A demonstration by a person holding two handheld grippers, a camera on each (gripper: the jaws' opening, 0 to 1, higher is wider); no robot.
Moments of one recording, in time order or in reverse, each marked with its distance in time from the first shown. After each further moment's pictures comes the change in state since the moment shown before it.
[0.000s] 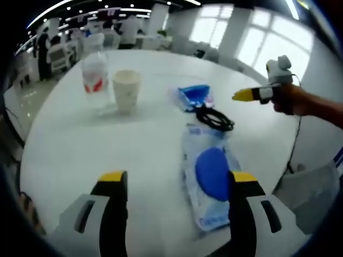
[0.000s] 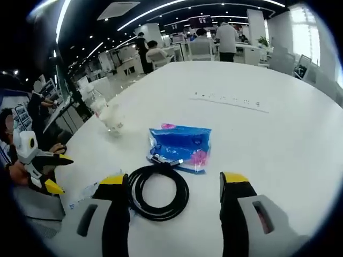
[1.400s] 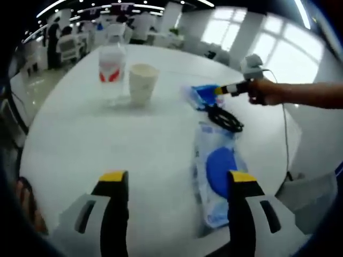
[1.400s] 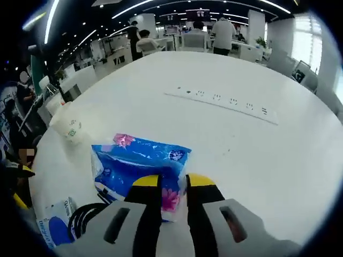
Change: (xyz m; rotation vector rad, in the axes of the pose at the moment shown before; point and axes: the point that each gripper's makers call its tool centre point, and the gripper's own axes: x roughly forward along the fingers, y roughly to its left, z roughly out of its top) left arm -0.002 0.019 -0.010 -0.072 0.019 0.037; right arm 0.107 -0.055 0.017 -0.022 0.090 -0.087
